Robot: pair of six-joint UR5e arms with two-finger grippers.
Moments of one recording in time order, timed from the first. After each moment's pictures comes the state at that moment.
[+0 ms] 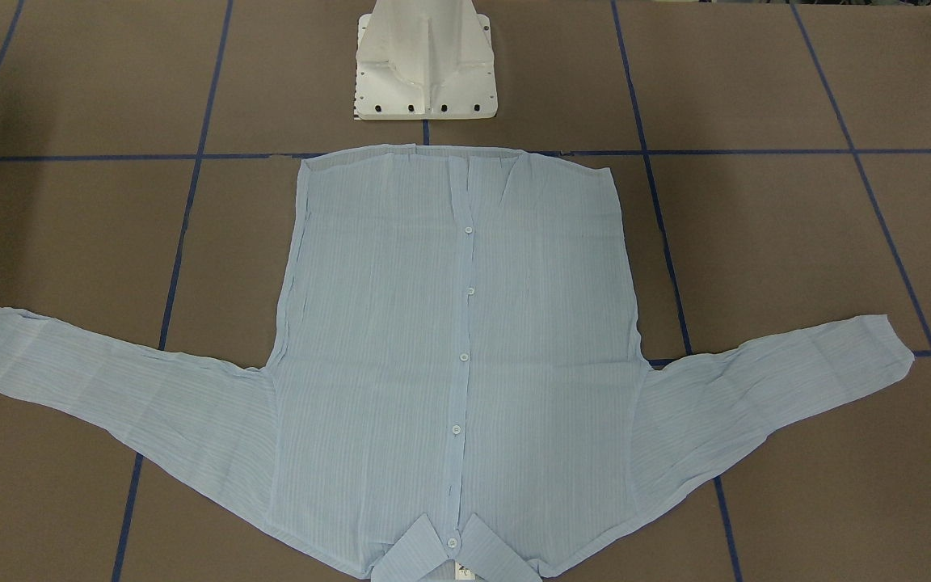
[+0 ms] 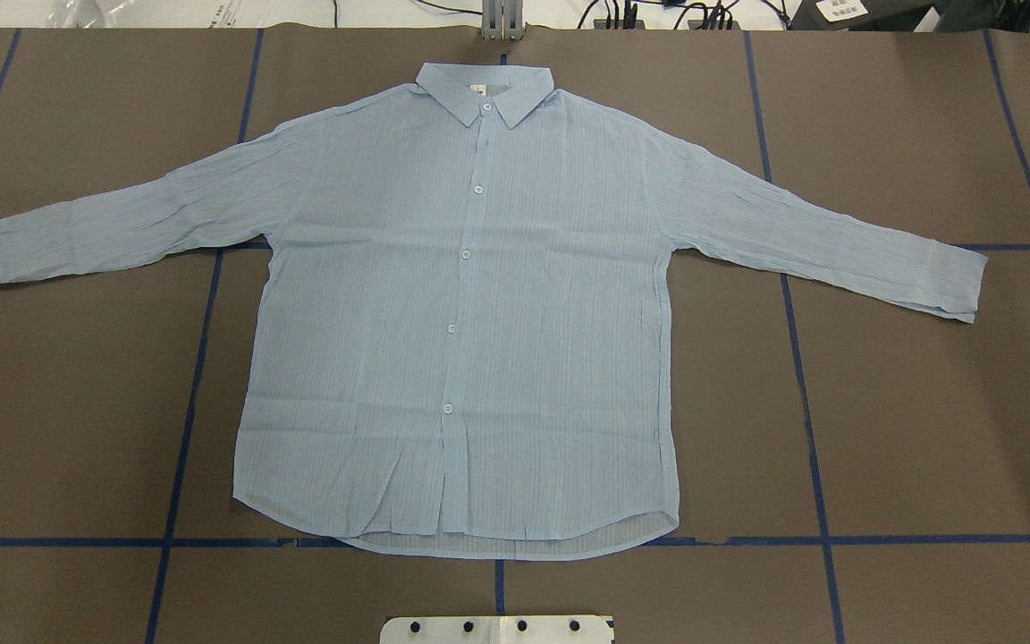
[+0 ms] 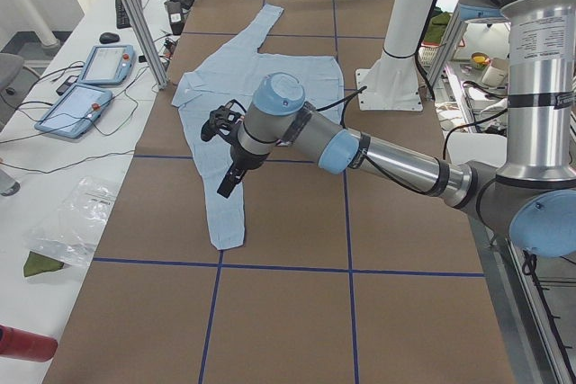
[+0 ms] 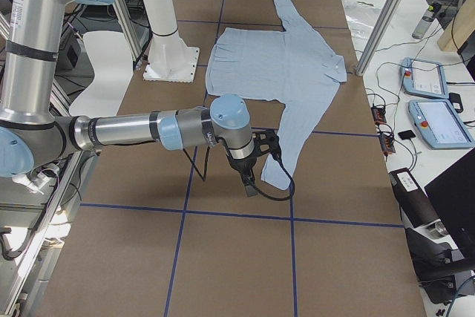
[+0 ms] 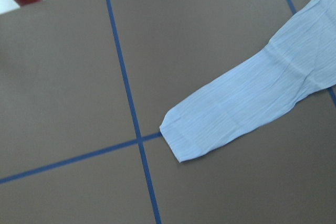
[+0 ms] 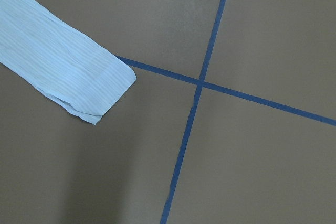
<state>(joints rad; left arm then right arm) -1.60 -1.49 -1.95 -1.86 -2.33 -0.01 1.58 -1.81 1.94 -1.43 2.29 -0.10</state>
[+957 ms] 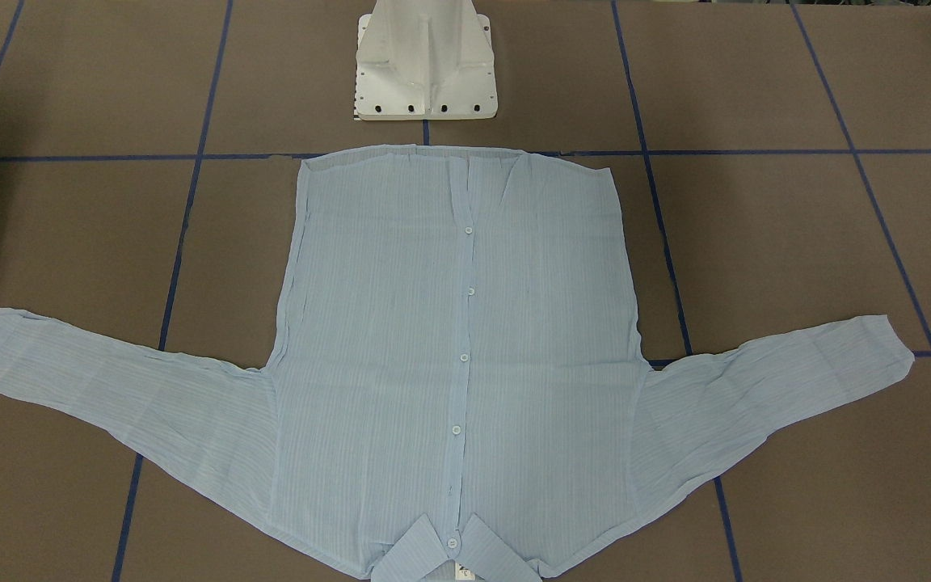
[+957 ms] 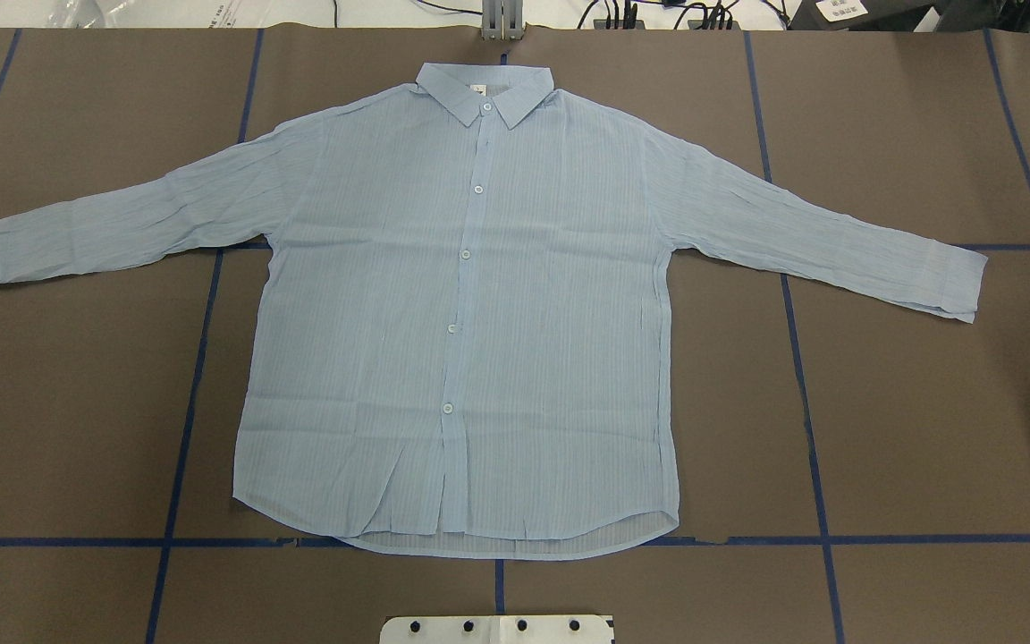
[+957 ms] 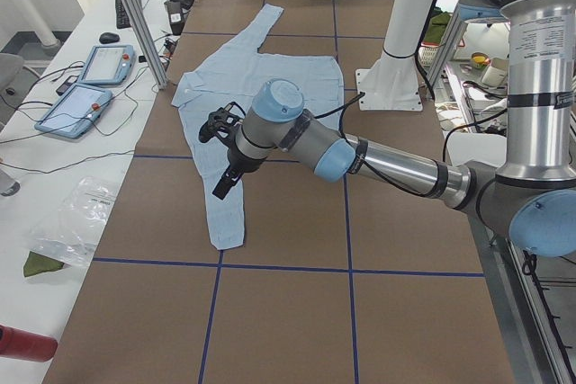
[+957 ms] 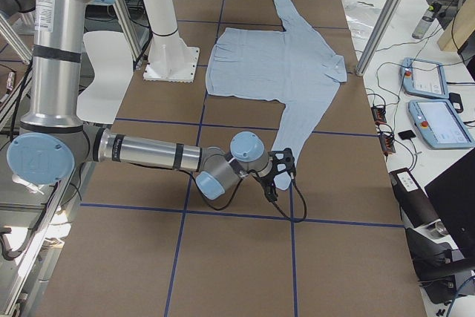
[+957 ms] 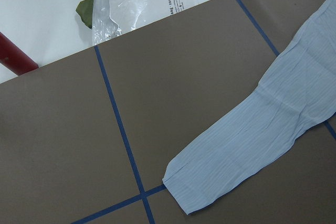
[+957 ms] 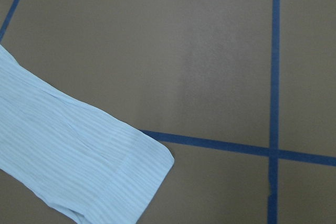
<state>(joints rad) -1.60 -1.49 -1.93 -1.91 -2.33 -0.01 1.30 -1.67 1.48 -0.61 2.25 0.57</state>
